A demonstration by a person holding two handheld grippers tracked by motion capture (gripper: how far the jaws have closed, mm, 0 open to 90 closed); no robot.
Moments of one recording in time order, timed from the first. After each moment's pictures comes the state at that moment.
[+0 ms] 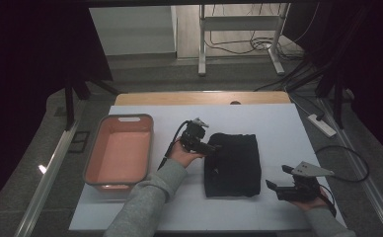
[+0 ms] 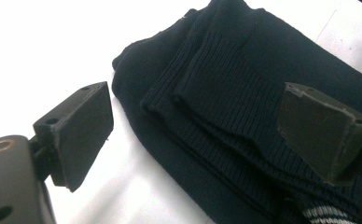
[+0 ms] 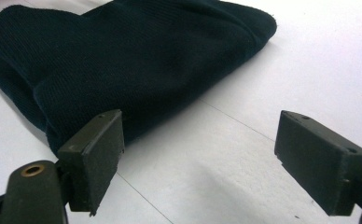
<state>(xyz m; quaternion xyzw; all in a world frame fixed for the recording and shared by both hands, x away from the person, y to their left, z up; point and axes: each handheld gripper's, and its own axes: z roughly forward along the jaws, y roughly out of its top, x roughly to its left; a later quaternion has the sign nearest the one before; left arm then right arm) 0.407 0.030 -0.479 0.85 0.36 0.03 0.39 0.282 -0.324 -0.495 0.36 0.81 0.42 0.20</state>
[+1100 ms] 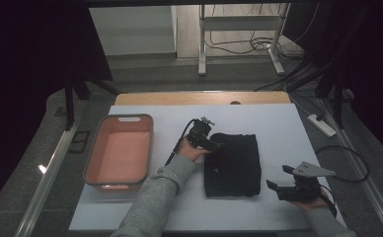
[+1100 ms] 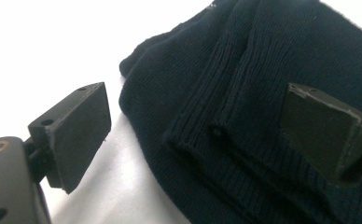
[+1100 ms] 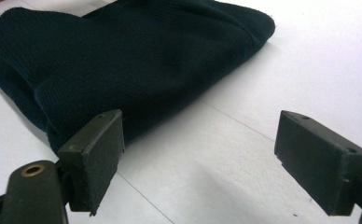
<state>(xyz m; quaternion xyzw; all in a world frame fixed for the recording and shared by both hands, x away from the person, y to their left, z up) 0.442 0.008 -0.508 0.86 0.37 0.02 0.36 0.282 -0.326 -0.495 0.36 0.81 0.42 0.20</state>
